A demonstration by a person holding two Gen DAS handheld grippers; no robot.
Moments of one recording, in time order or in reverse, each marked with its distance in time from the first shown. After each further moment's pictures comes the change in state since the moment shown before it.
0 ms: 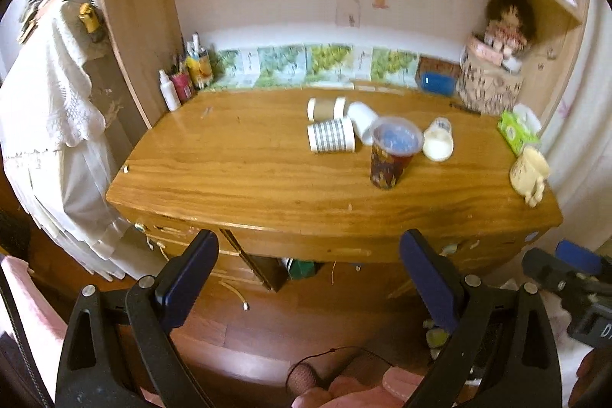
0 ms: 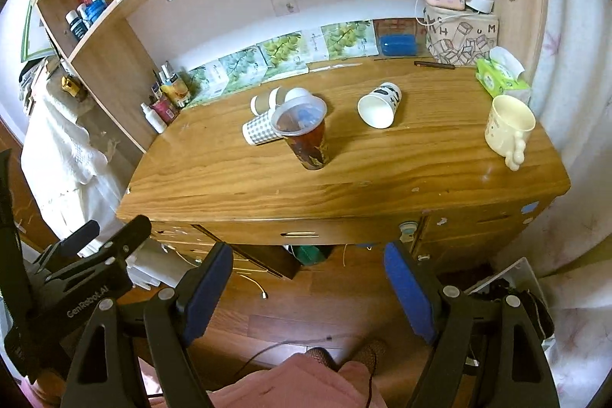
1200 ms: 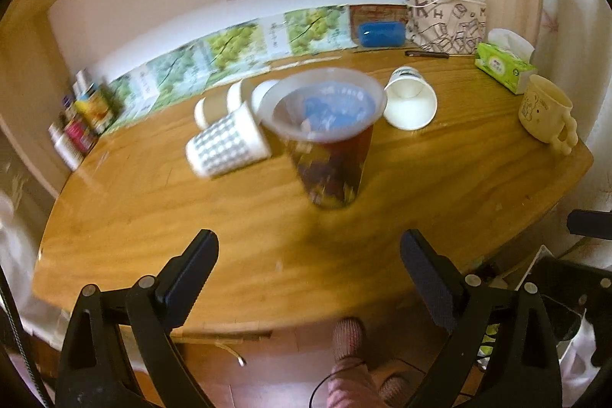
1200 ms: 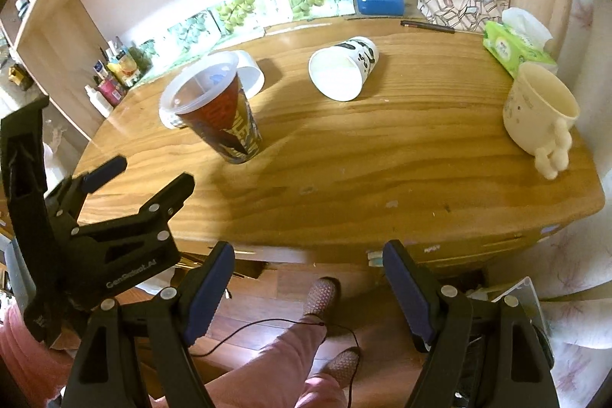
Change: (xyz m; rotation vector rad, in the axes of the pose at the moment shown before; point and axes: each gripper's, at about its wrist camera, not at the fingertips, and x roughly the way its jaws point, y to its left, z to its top) left arm 0.185 -0.093 -0.004 0.277 0.003 -0.100; right arm 0.144 -0.083 0.018 -0.014 0.070 -0.051
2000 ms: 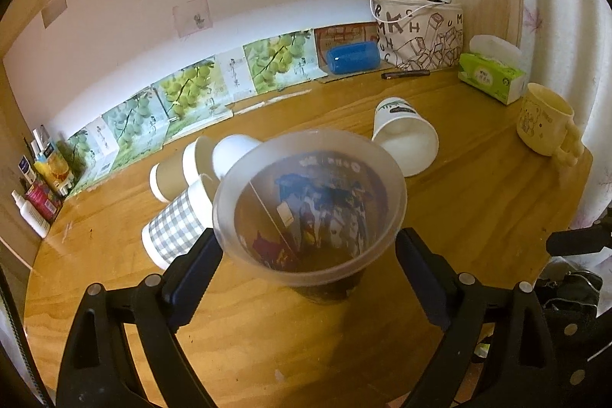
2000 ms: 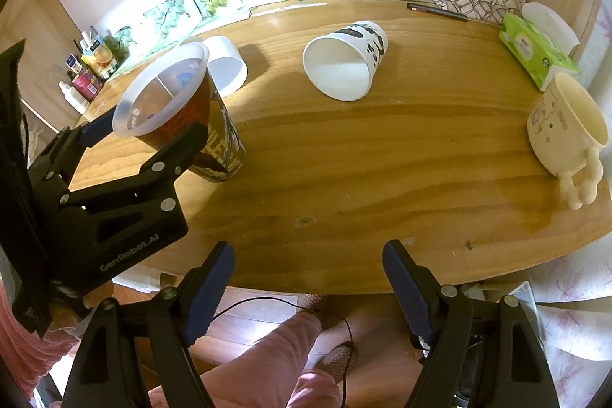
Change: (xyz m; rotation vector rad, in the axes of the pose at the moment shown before) left arm 0.058 -0.005 0.052 0.143 -0.121 -0.110; right arm 0.053 0.006 0.043 0.008 0.096 -0.049
